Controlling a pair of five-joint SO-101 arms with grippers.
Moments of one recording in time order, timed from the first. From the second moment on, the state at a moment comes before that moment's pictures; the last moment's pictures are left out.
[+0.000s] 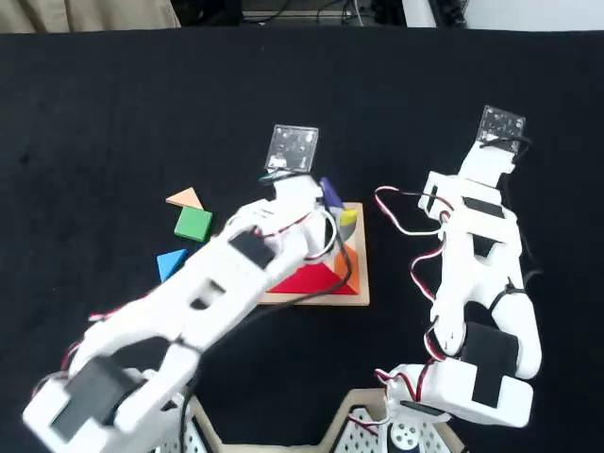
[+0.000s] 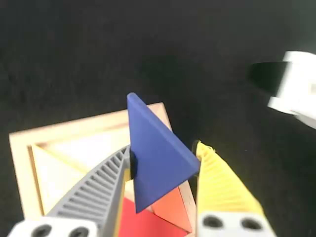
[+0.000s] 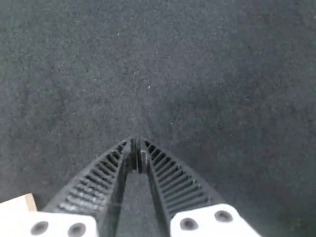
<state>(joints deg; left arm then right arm) 33.3 -10.6 39.2 23.0 27.1 18.1 -3.9 40.7 25.4 -3.9</state>
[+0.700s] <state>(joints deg) 32.8 19.5 6.9 40.7 51.4 18.1 -3.9 40.7 25.4 -3.9</state>
